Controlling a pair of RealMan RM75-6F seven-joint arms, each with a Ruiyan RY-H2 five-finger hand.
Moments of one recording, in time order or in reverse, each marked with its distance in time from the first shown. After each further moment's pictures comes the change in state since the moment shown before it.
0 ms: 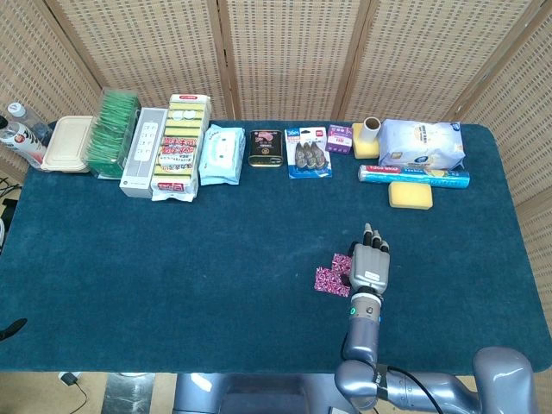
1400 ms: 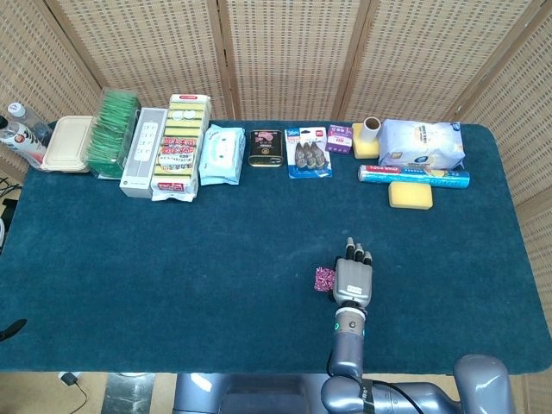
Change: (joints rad) left arm 0.000 0.000 0.005 0.004 0.002 0.006 -0.003; right arm -0.022 -0.110 -0.029 0.006 -0.049 0.027 -0.105
